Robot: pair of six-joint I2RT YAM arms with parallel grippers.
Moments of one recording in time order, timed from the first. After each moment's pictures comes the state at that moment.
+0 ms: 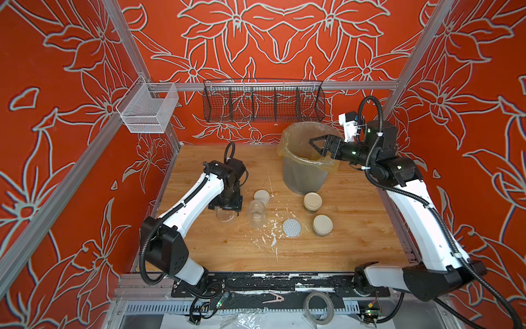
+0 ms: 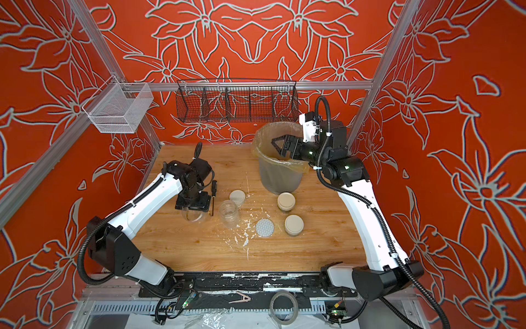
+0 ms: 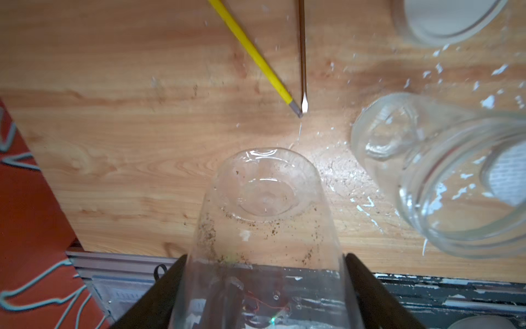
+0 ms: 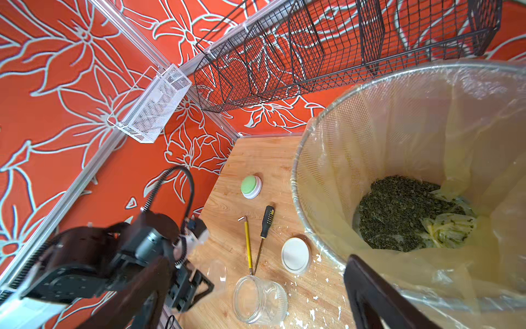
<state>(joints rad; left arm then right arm) -0.38 1.51 1.35 -1.42 -0.07 -0.44 0.27 1.31 1.63 -0.65 -0.46 0.50</state>
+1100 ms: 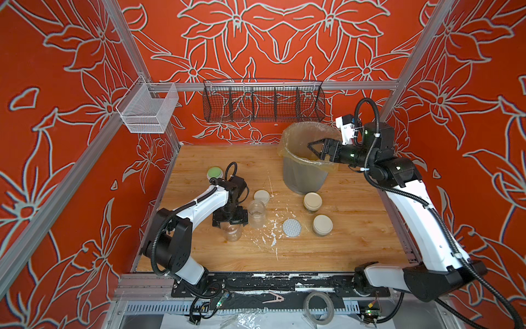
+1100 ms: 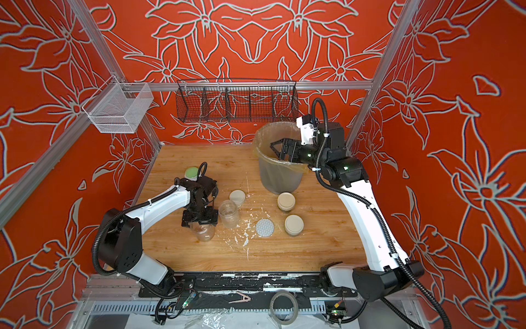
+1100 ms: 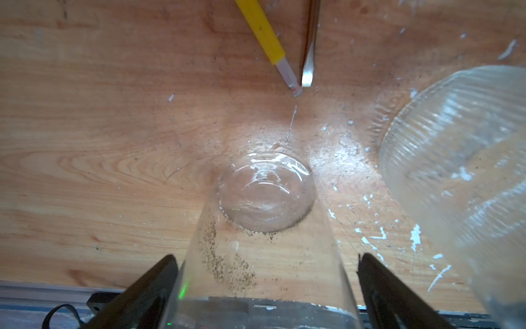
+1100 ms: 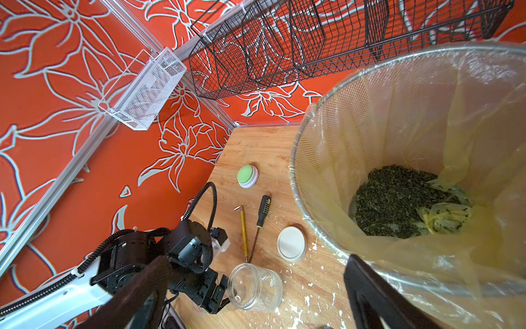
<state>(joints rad) -0.38 1.56 1.09 -1.15 0.03 -0.53 0.28 1.31 1.62 -0.71 -0.45 0.47</state>
